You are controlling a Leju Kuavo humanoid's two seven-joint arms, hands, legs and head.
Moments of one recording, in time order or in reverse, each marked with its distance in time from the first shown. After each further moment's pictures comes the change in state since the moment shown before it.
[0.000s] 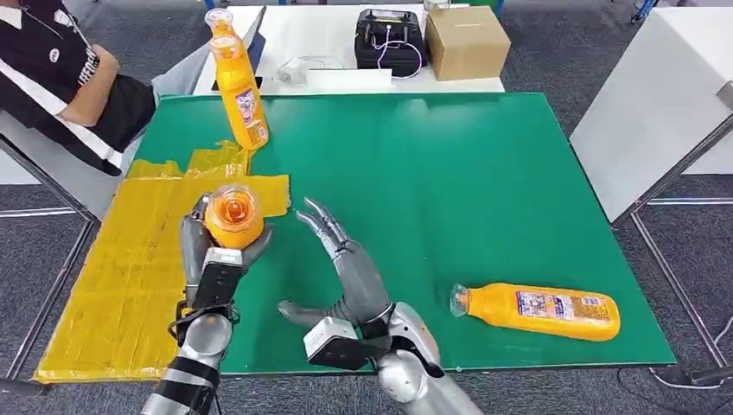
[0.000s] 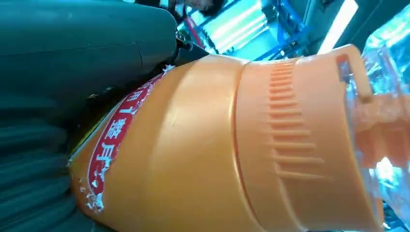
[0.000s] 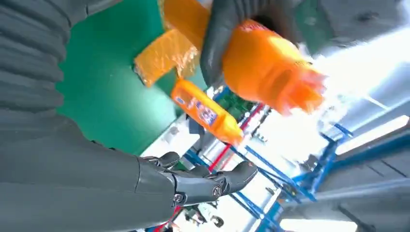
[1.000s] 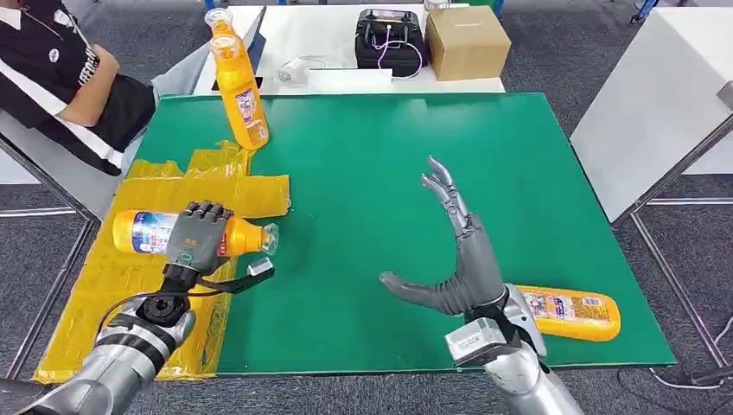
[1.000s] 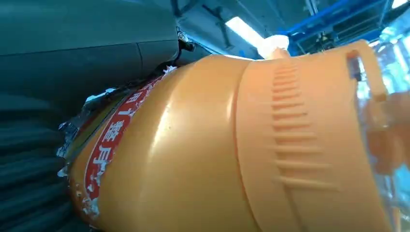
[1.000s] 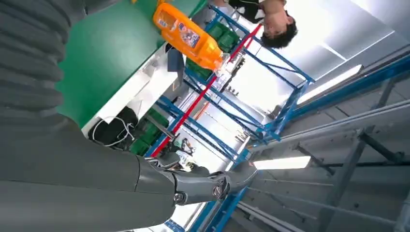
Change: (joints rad) left arm -0.282 0.335 -0.263 0.552 -1.012 0.096 0.660; right arm 0.041 -0.291 -0.170 -0.389 -0.185 0.076 -0.032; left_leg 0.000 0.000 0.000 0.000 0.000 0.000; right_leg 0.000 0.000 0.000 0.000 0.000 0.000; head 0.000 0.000
